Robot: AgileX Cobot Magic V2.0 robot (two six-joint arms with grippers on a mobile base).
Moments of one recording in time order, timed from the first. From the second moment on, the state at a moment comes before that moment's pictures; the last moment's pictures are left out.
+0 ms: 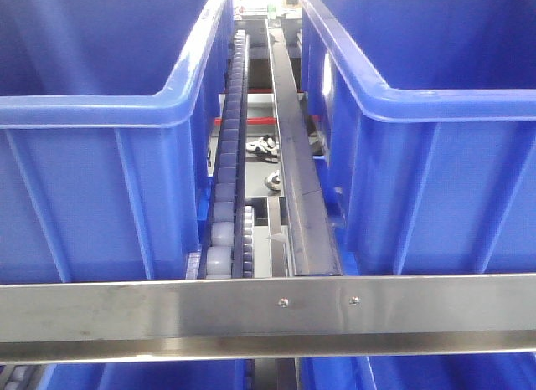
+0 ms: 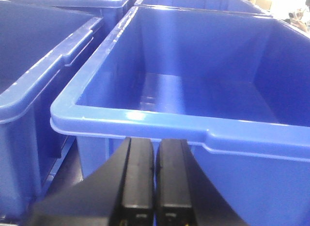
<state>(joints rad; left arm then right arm) 0.06 -0.01 0.01 -0.02 0.08 -0.08 0.20 0.02 -0.43 -0.20 0.47 0.19</state>
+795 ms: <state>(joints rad) 0.06 -0.01 0.01 -0.02 0.08 -0.08 0.00 0.02 -0.03 -0.10 0.12 0.19</state>
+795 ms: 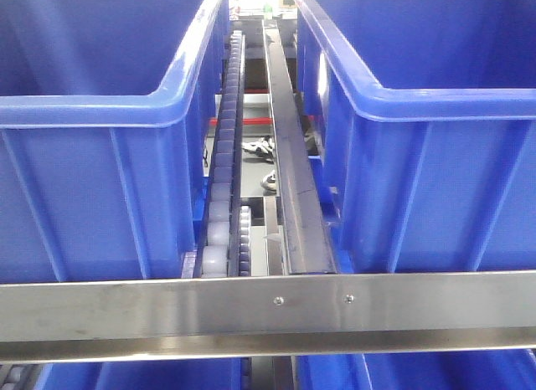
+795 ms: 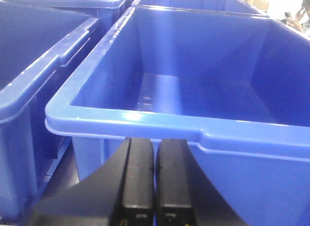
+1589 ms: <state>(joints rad) 0.06 -0.01 0.01 -0.02 0.08 -0.08 0.00 -0.01 0.03 -0.10 0.04 0.19</state>
